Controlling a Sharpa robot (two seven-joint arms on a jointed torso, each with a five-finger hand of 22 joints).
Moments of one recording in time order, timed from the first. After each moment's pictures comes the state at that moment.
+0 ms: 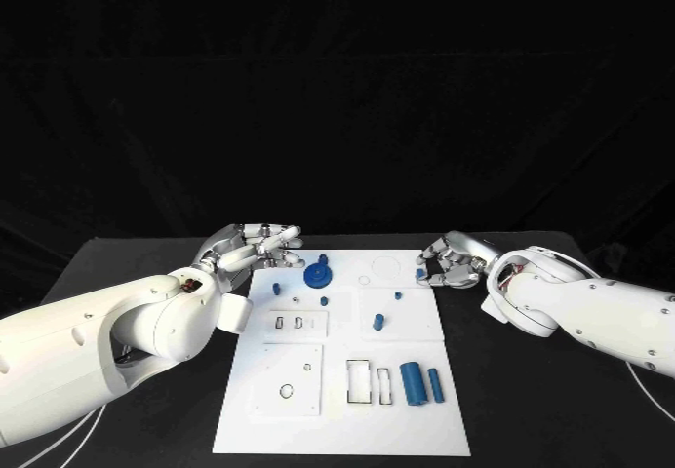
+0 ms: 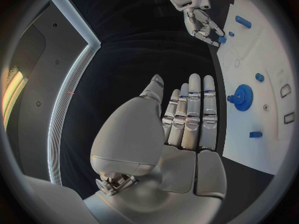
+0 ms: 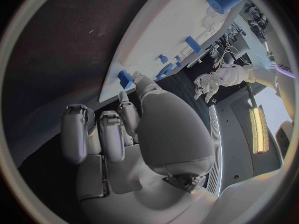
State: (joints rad) left arm 1.19 -0.94 0.04 1.66 -0.05 -0.34 0.31; left_hand 1.43 -0.03 0.03 0.16 0.05 0.96 0.22 0.12 0.07 1.10 0.15 0.13 0.10 1.15 0.09 0.41 0.28 0.17 1.01 0.20 0.33 0.14; right arm 1.27 -0.83 -0.11 1.31 -1.16 -0.33 0.02; right_hand 1.40 -0.12 0.16 0.10 0.24 0.96 0.16 0.08 0.17 1.34 0.08 1.33 1.31 1.47 0.00 1.55 1.31 0.05 1.44 0.11 1.40 1.31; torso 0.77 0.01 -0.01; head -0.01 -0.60
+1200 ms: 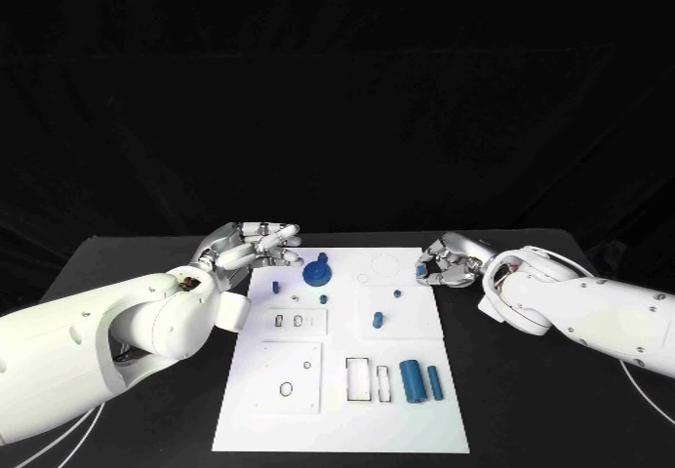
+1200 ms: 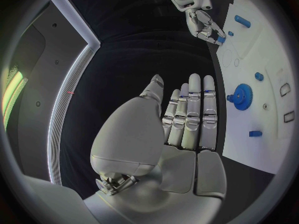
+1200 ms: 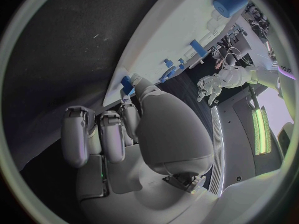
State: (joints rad) left arm 1.19 -0.94 0.04 1.66 -0.05 -0.34 0.31; left_hand 1.43 -0.03 0.03 0.16 0.05 0.96 0.22 0.12 0.07 1.10 0.15 0.13 0.10 1.15 0.09 0.41 0.28 0.17 1.01 0.20 0.33 0.14; right arm 1.26 -0.80 -0.11 1.28 -1.17 -0.32 0.01; right_hand 1.41 -0.08 0.20 0.08 0.24 1.03 0.13 0.12 0.19 1.37 0.06 1.35 1.31 1.46 -0.01 1.56 1.31 0.05 1.46 0.10 1.42 1.31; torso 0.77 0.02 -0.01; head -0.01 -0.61
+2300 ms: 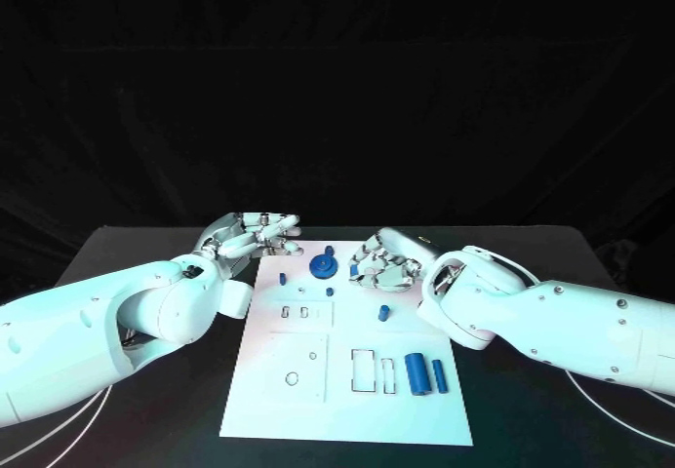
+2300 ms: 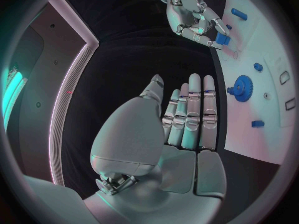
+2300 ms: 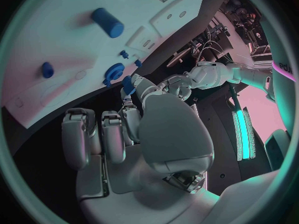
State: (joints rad) left arm 1.19 -0.93 0.04 1.62 -0.05 -0.34 0.30; left_hand 1.43 -0.03 0.03 0.16 0.05 0.96 0.22 0.12 0.07 1.10 0.15 0.13 0.10 1.15 0.09 0.42 0.28 0.17 1.01 0.20 0.33 0.14; right arm 1.28 -0.69 -0.11 1.56 -1.25 -0.44 -0.15; right_hand 1.38 -0.05 0.23 0.09 0.26 1.07 0.12 0.13 0.19 1.39 0.04 1.37 1.31 1.47 -0.02 1.57 1.31 0.05 1.47 0.09 1.47 1.31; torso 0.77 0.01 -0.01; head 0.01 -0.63
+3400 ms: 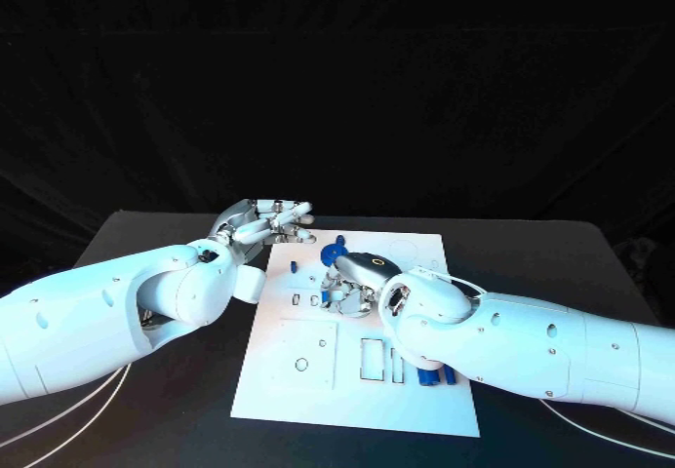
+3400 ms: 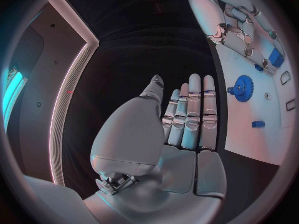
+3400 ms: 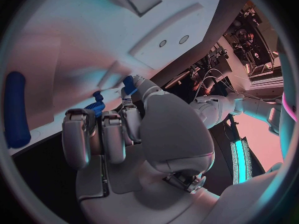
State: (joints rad) left arm 1.19 -0.92 0.04 1.61 -0.05 -0.34 0.30; left_hand 1.43 -0.02 0.02 0.15 0.05 0.96 0.22 0.12 0.07 1.10 0.15 0.13 0.10 1.15 0.09 0.42 0.28 0.17 1.01 0.20 0.33 0.14; right arm 1.20 -0.49 -0.13 1.49 -1.48 -0.36 -0.31; right_hand 1.36 -0.05 0.23 0.09 0.26 1.07 0.12 0.14 0.20 1.39 0.04 1.37 1.31 1.47 -0.02 1.57 1.31 0.05 1.46 0.09 1.47 1.31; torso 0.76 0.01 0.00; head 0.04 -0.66
